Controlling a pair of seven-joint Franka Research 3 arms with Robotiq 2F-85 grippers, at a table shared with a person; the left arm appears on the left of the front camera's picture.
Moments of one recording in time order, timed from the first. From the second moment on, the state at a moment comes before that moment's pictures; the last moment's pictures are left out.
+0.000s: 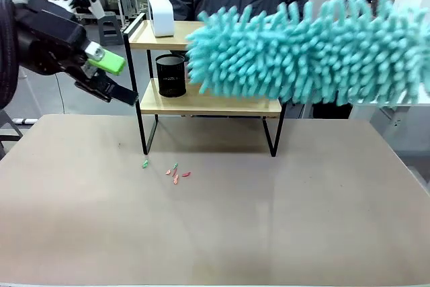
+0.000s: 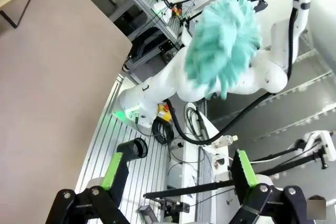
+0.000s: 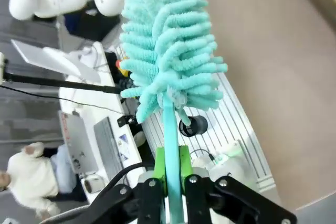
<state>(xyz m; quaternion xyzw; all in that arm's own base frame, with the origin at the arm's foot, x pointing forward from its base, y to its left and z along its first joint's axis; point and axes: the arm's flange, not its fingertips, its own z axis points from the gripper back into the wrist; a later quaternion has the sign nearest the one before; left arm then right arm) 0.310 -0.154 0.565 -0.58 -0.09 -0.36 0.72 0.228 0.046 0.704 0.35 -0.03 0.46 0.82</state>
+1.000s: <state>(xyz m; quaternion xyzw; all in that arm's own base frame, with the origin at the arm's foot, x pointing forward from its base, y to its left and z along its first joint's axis) 0.359 -0.288 0.569 -0.57 -0.03 -0.52 0.64 0.321 0.166 0.647 0.35 0.21 0.57 0.71</state>
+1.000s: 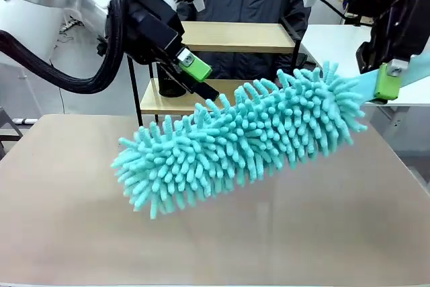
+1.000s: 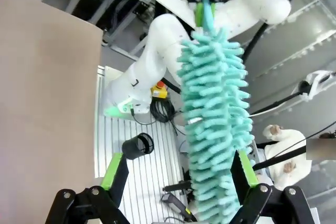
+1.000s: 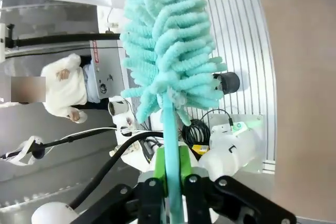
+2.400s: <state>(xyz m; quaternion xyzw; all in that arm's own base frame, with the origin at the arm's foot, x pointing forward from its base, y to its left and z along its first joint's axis) 0.347 -0.285 0.555 -0.56 0.01 -0.53 0.64 0.350 0.125 0.649 0.39 0.14 0.50 0.76</state>
